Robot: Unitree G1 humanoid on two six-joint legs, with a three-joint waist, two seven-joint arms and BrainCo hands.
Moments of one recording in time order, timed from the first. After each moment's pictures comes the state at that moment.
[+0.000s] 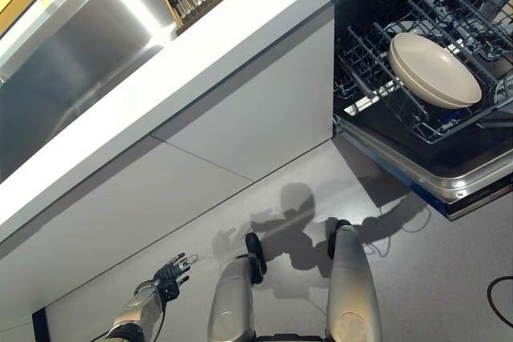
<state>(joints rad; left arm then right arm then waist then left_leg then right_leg) -0.08 0.36 -0.17 1.00 -0.63 0.00 -0.20 -0.61 -1.00 -0.25 1.16 1.21 0.18 0.06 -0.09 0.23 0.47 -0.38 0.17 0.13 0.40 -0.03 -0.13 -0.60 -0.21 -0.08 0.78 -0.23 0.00</state>
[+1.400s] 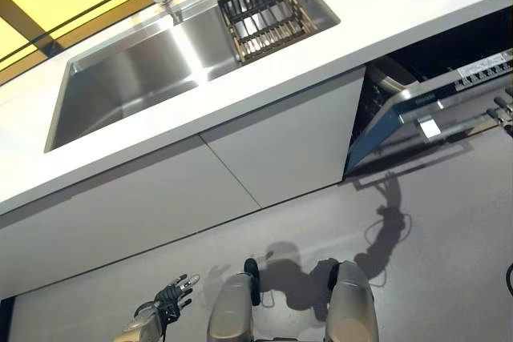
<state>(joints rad) 0.00 0.34 -0.17 1.00 -0.62 0.02 -0.23 -0.72 -1.07 -0.12 0.97 1.09 0.27 0.37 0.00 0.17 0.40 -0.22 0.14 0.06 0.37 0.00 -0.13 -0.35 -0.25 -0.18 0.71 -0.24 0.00</state>
